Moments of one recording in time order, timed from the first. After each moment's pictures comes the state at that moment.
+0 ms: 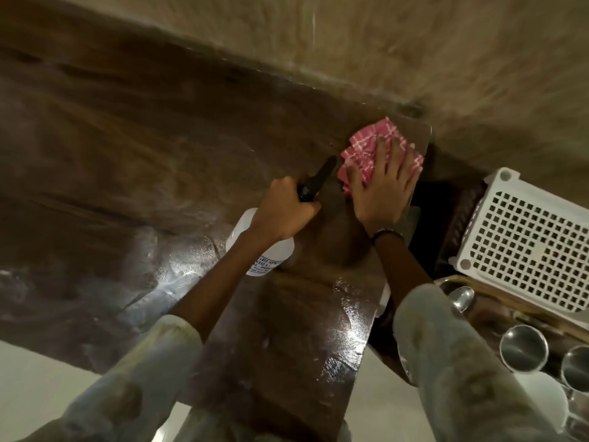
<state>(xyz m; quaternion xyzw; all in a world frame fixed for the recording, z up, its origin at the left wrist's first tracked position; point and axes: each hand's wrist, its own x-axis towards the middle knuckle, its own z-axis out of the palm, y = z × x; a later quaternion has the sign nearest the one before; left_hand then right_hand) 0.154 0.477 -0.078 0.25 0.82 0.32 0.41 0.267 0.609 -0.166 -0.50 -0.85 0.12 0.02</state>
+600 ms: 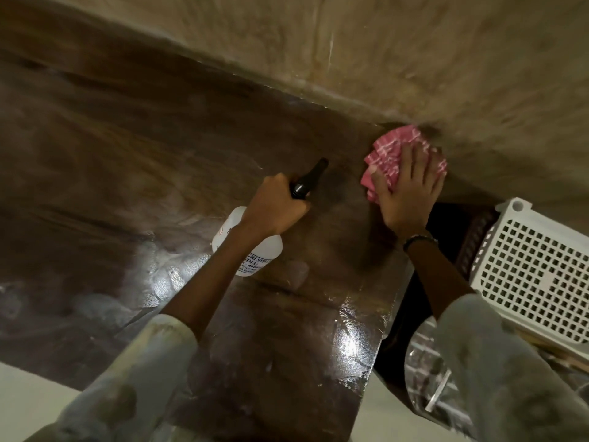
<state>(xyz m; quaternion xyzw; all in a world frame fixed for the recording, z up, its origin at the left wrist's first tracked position) 0.109 0.485 -0.083 0.24 0.82 0.31 0.42 0.268 0.655 -0.166 -0.48 -0.87 0.11 0.02</state>
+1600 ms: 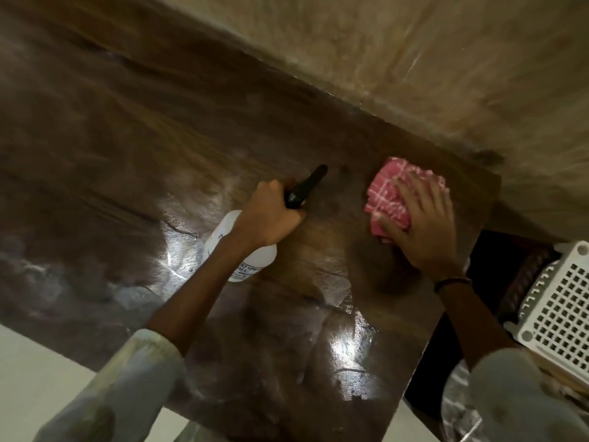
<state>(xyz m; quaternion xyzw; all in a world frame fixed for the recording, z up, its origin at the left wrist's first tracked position) 0.059 0.425 -0.079 0.22 0.83 0.32 0.40 0.256 0.627 -0.151 -0.26 -0.96 0.12 -0.04</state>
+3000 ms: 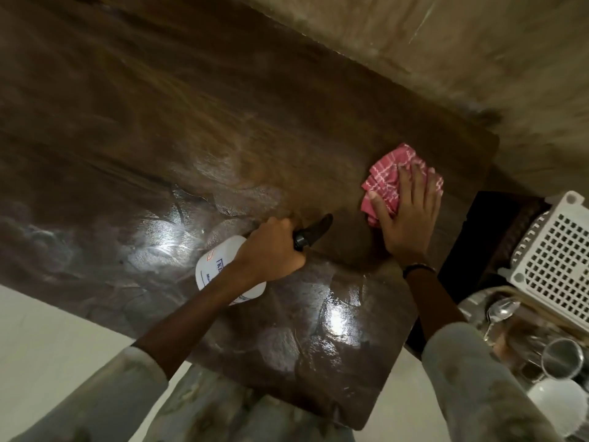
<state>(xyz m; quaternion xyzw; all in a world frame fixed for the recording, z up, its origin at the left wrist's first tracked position) 0.140 0.352 -0.098 0.31 0.80 0.20 0.47 0.291 0.563 -0.156 -0.40 -0.91 0.14 0.00</state>
